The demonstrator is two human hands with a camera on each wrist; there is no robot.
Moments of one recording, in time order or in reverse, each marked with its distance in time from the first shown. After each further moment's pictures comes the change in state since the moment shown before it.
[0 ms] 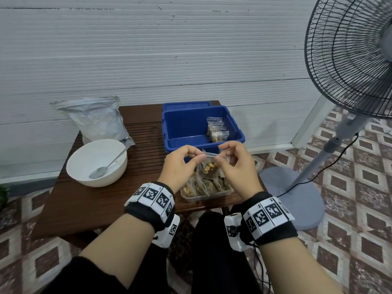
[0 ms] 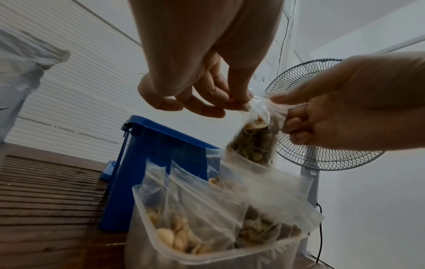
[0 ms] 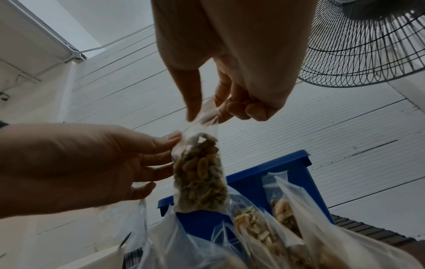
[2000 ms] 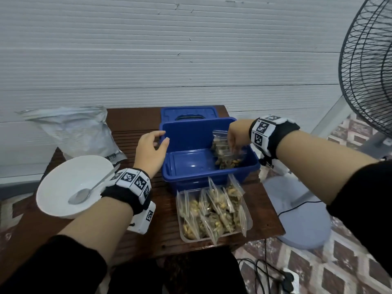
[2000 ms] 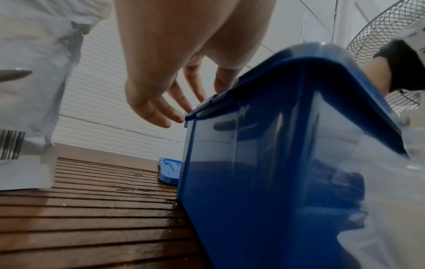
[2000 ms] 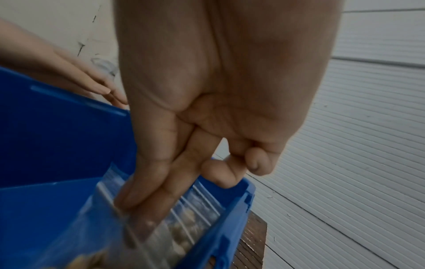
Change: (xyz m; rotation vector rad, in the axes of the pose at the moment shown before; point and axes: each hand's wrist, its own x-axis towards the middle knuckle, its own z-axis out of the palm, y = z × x) left_hand 0.129 -0.074 -0.050 0.170 0.214 -0.192; right_hand 0.235 0.012 0.010 -1.300 -0.932 0.128
